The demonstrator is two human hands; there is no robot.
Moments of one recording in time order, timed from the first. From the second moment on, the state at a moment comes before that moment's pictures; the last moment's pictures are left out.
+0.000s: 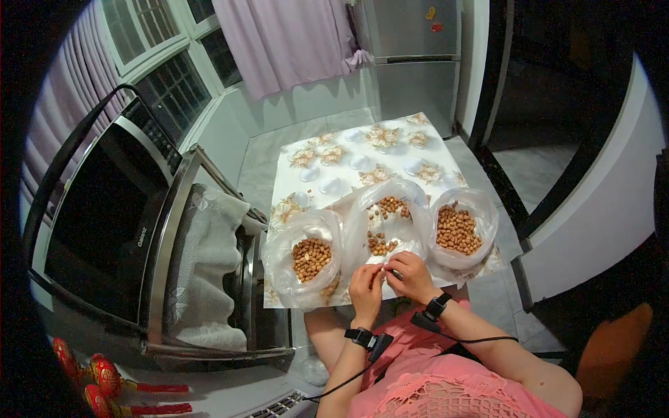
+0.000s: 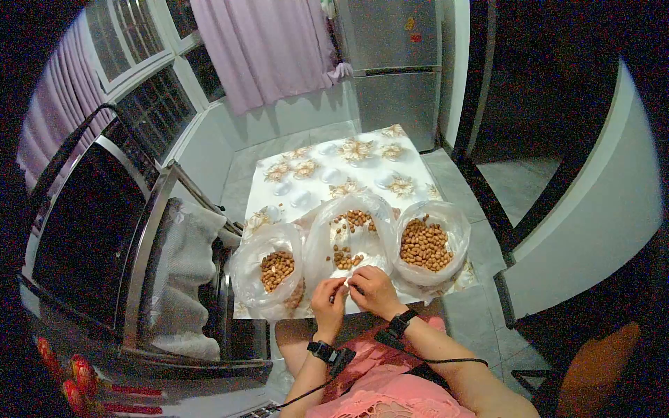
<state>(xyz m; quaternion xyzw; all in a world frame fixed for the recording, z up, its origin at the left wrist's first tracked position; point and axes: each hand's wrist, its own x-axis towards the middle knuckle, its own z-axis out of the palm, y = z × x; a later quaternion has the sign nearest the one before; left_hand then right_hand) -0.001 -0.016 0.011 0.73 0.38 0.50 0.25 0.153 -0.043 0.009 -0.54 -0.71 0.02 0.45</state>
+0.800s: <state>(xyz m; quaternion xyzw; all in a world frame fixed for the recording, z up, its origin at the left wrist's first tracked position) -0.078 0.023 0.105 0.63 0.47 0.59 0.15 0.153 -0.044 0.012 -0.54 -0.70 0.02 0.46</state>
